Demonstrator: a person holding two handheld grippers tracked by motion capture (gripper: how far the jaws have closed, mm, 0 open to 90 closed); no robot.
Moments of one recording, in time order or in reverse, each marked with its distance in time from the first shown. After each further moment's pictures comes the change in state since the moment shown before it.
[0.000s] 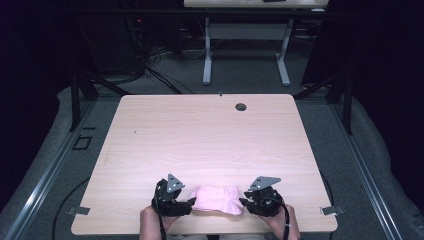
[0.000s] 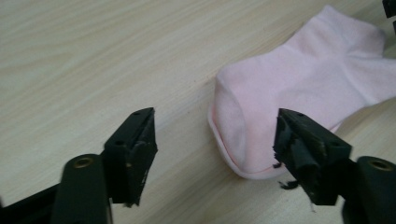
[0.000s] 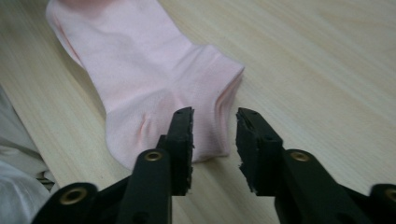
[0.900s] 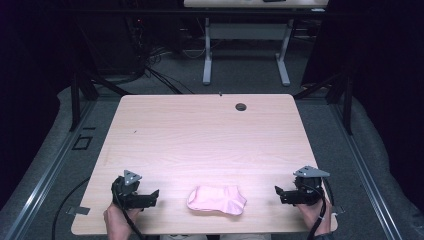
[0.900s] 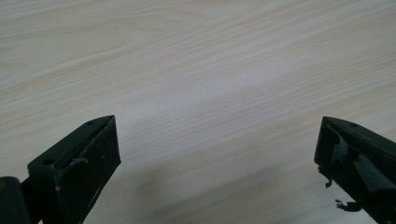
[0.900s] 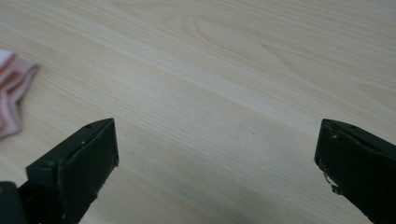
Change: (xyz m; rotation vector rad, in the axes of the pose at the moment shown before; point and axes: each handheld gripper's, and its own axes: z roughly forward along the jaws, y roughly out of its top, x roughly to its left) left arm 0.099 -0.055 -0.013 0.008 0.227 -0.190; right arm -0.095 -0.053 -0.039 -0.091 -0.302 0.219
